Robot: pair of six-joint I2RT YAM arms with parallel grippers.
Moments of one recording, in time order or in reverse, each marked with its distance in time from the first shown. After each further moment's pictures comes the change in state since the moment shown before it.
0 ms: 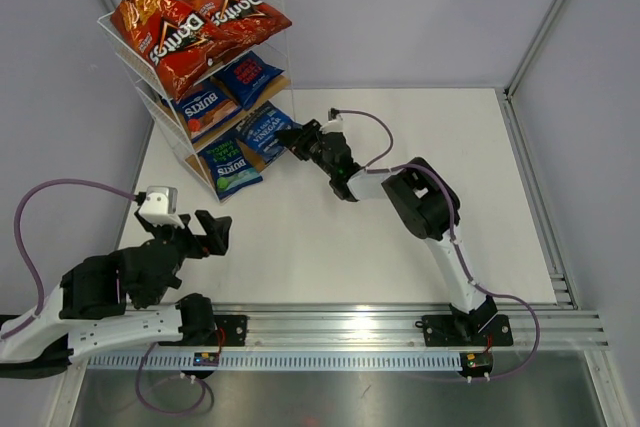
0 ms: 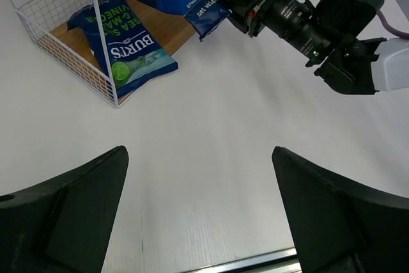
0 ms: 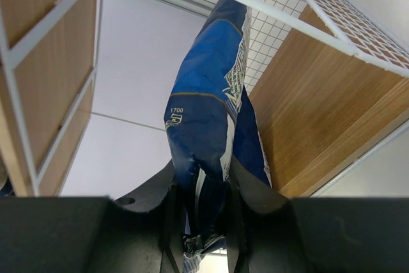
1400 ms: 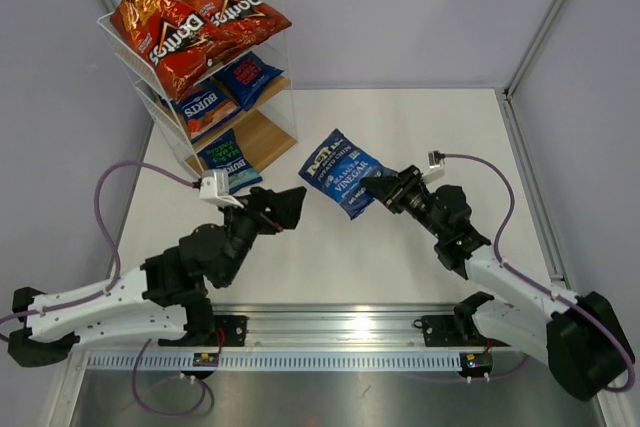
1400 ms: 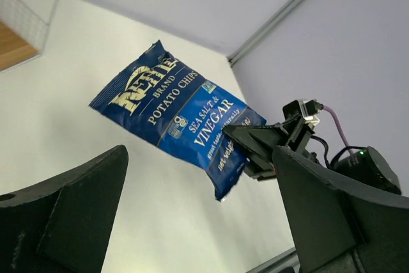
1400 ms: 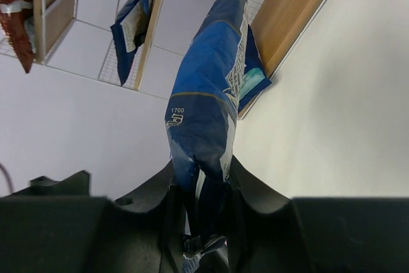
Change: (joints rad) left arm -0.008 0.307 -0.279 1.142 0.113 0.000; right arm -0.169 -1.365 -1.016 -0.396 -0.144 -0.022
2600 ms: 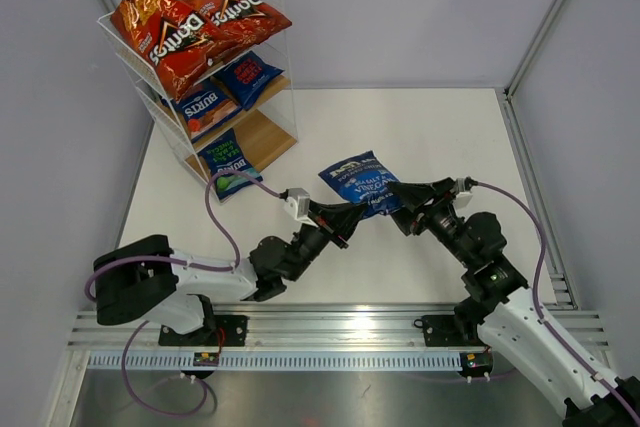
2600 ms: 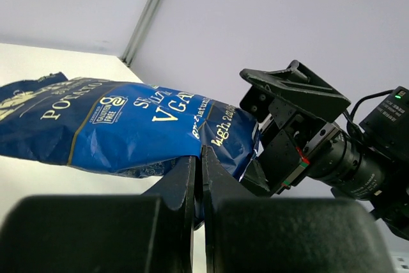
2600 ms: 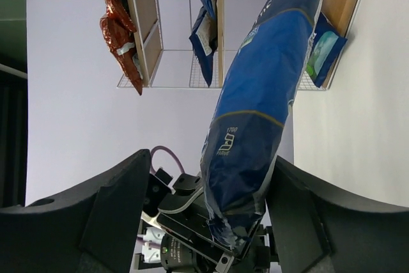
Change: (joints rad) left arm 0.051 0.694 -0.196 1.196 0.435 0.217; right arm -0.001 -0.427 -0.042 -0.327 0.034 0.433
